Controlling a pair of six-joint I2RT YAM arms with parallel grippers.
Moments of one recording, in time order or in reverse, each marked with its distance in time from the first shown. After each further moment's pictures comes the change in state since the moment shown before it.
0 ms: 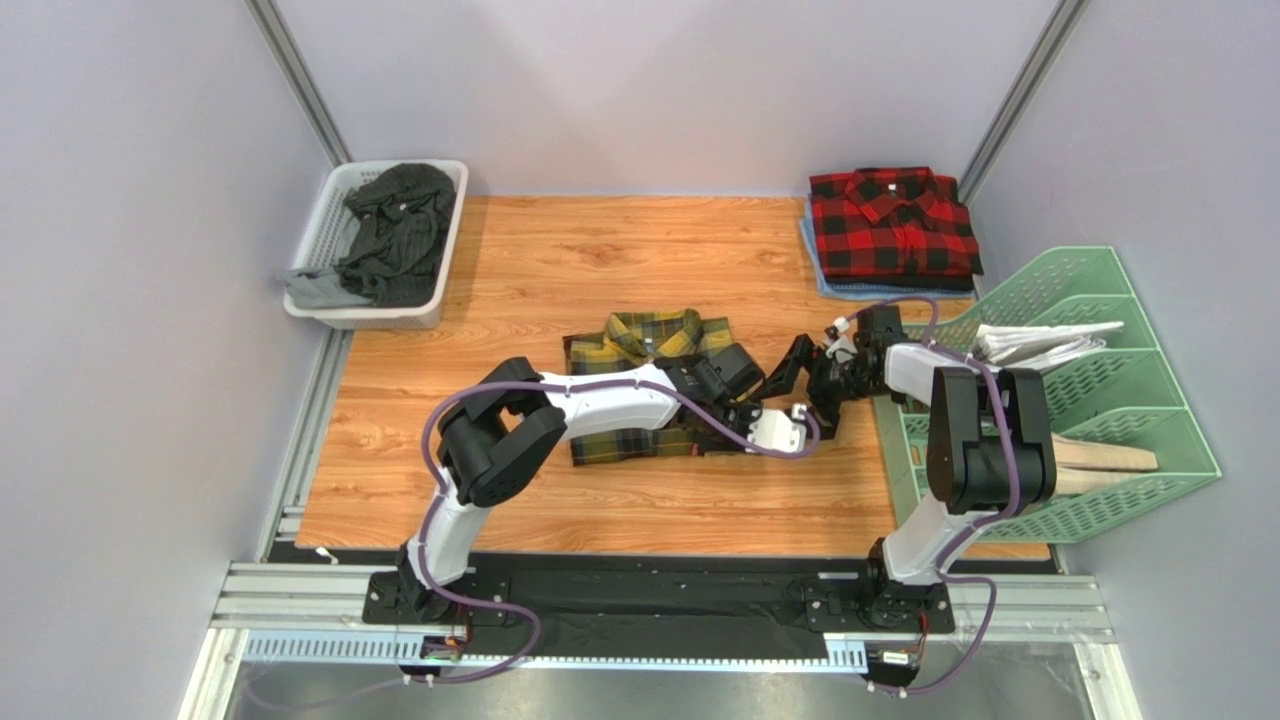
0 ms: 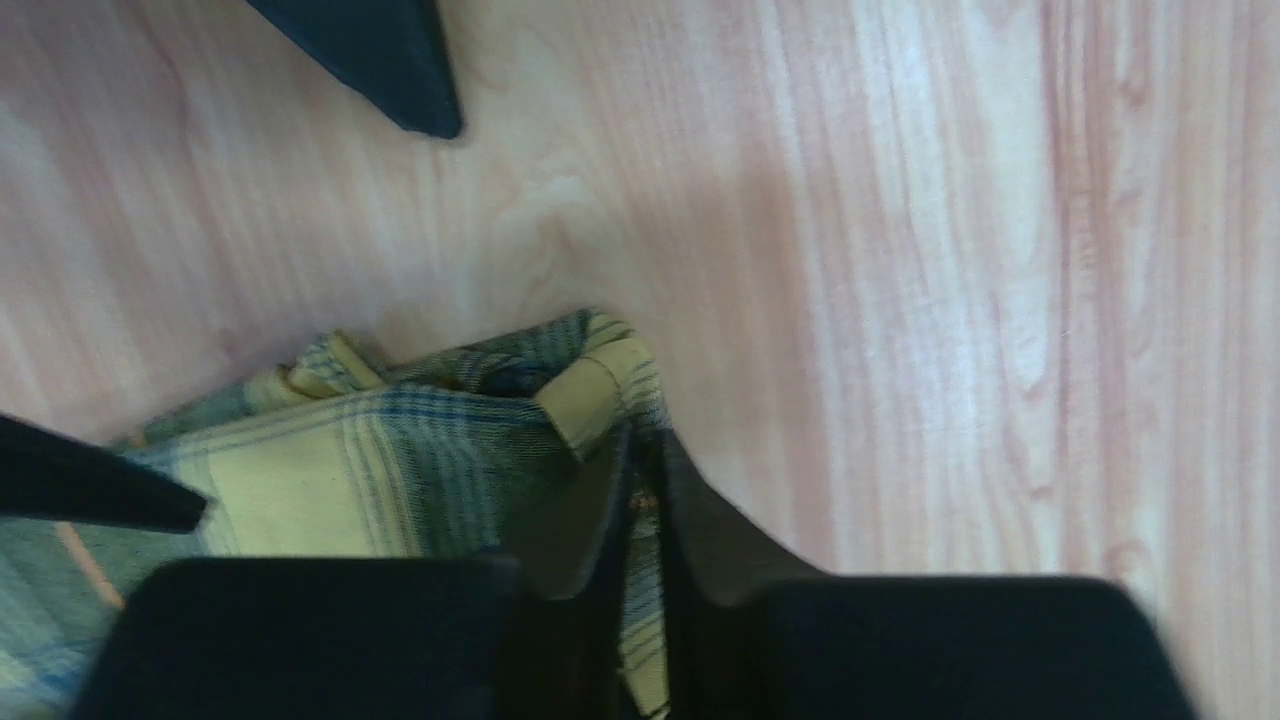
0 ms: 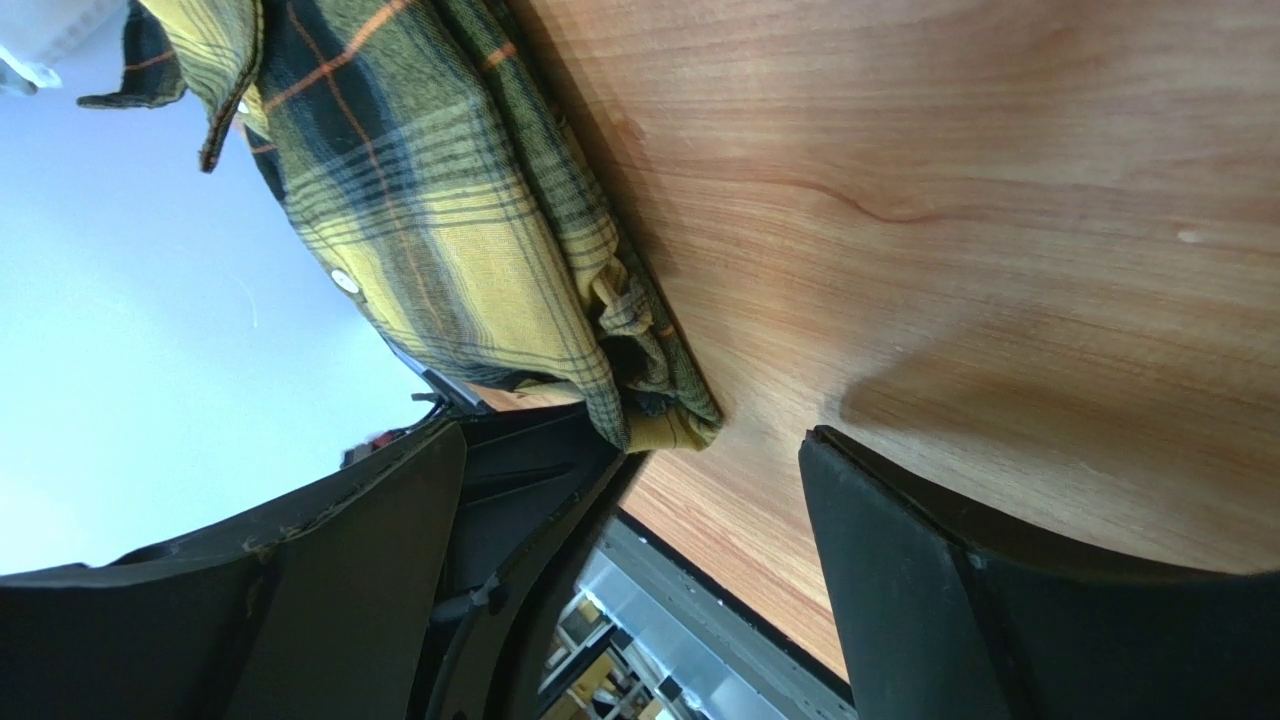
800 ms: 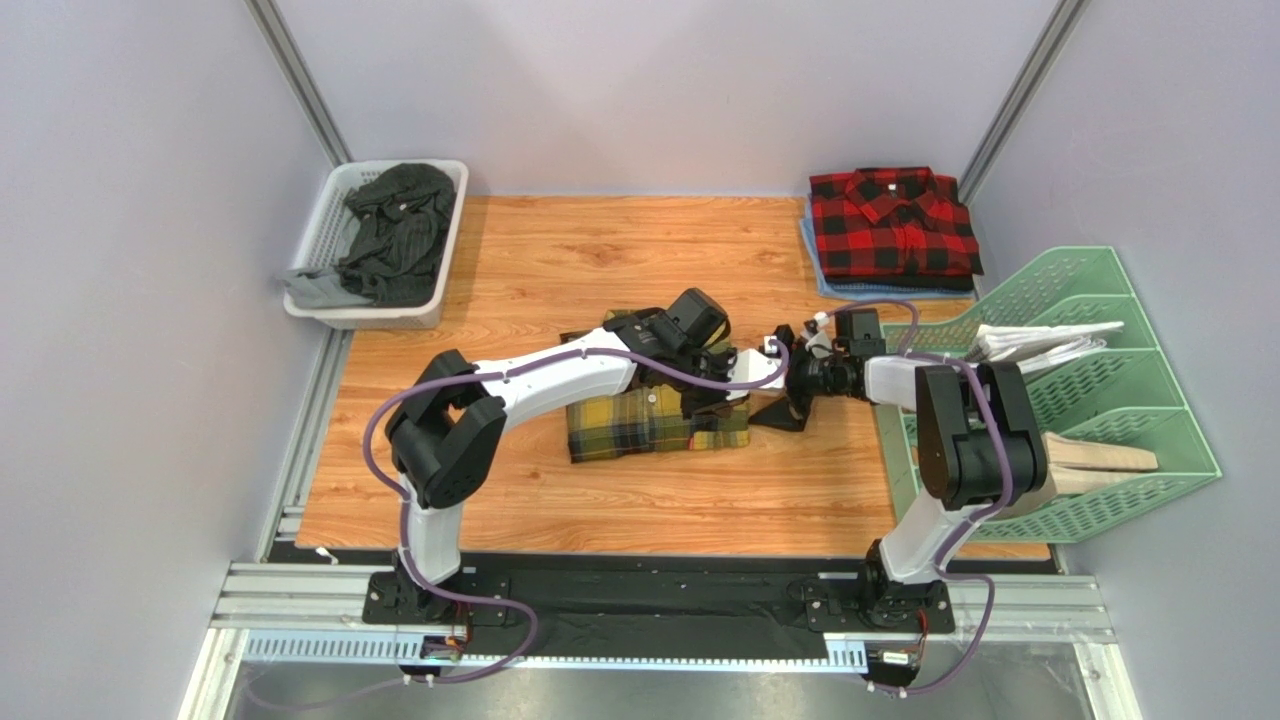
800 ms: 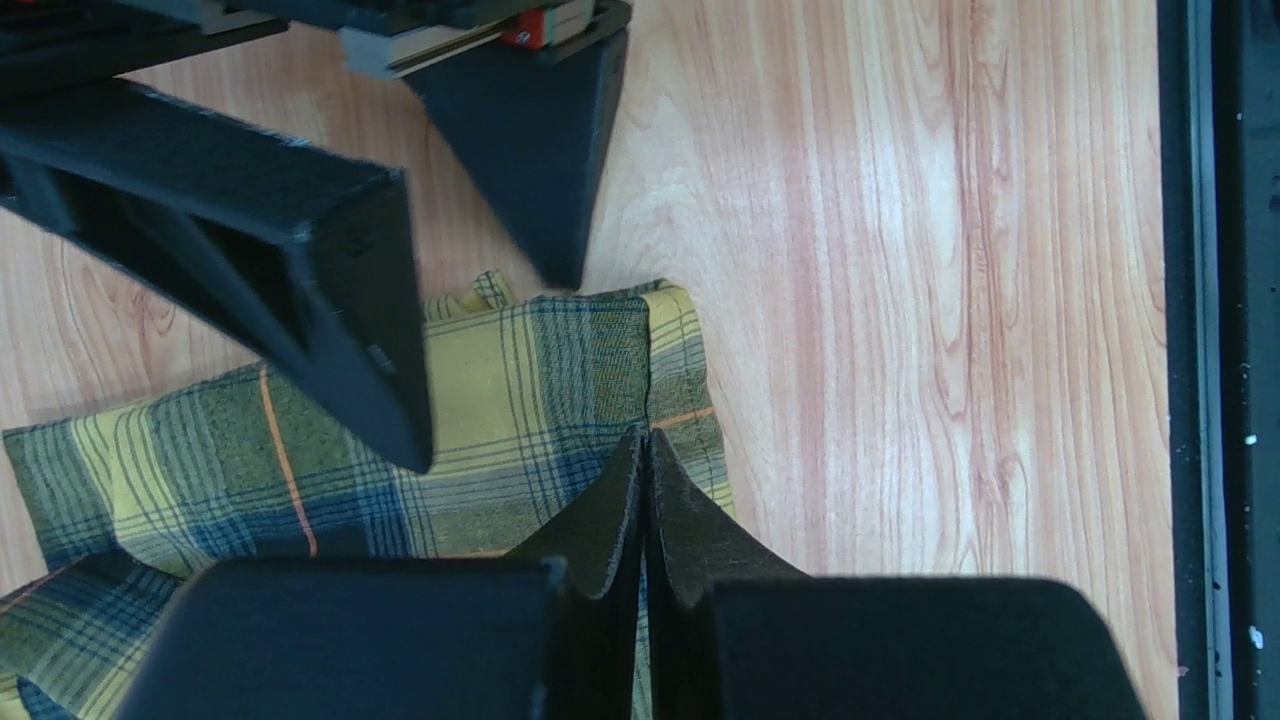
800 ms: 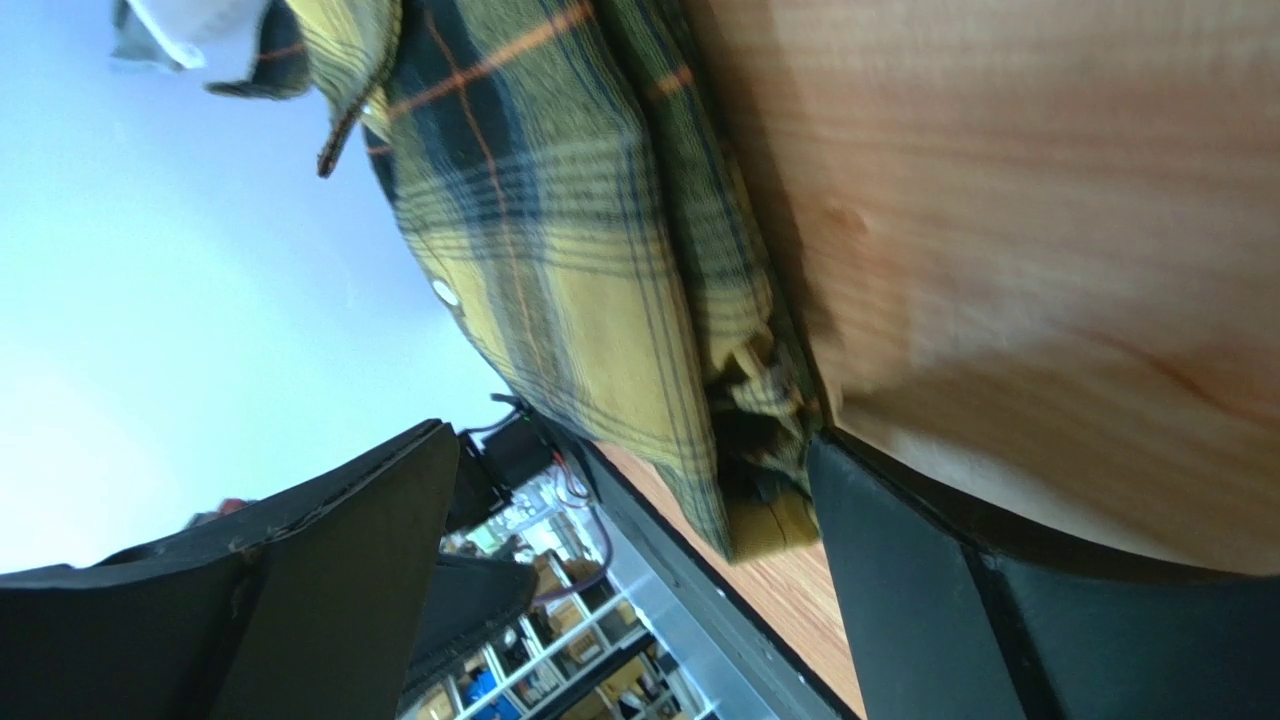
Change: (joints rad) left arm 0.126 -0.166 -0.006 -0.016 0.198 -0.110; right arm 0.091 0.024 -0.071 0.325 -0.086 0.232
